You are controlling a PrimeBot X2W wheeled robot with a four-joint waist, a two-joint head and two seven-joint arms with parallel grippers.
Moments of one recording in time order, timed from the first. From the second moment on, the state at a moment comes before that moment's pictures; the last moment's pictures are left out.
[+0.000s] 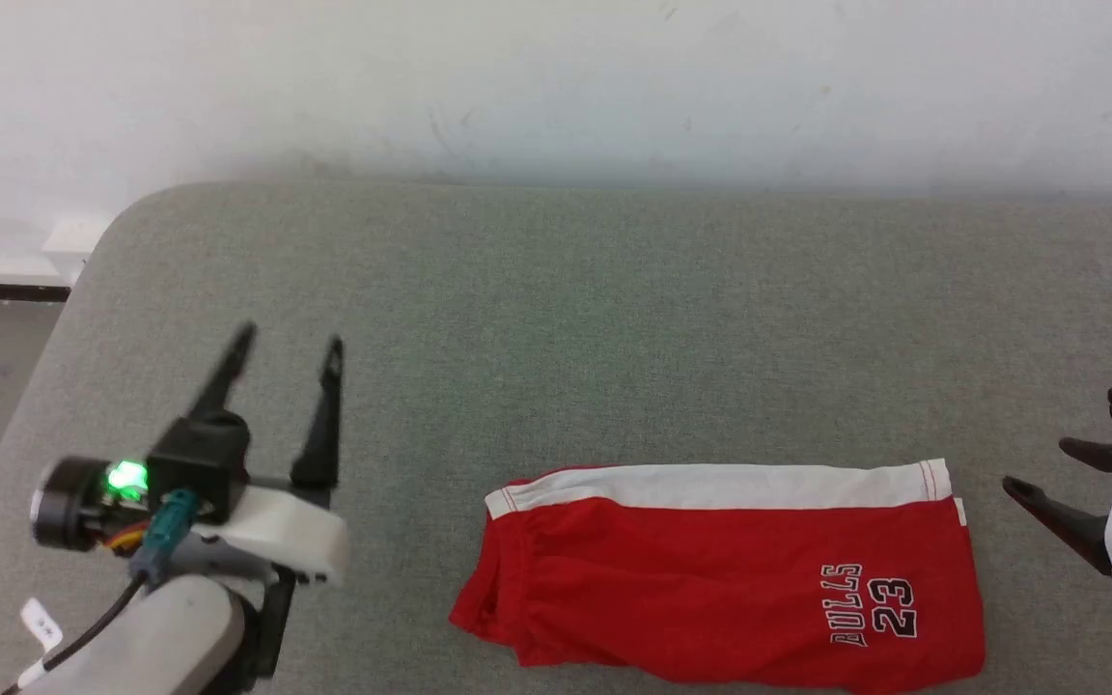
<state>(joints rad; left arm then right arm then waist) -0.40 0.74 -0.84 -0.07 -0.70 0.56 -0.26 -0.28 -0.94 0.51 0.00 0.81 0.13 0.45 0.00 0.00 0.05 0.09</state>
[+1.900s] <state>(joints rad) 0.06 0.17 -0.11 -0.07 -0.01 0.26 -0.26 -0.18 -0.88 0.37 0.06 0.89 0.13 0.56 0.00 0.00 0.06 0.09</state>
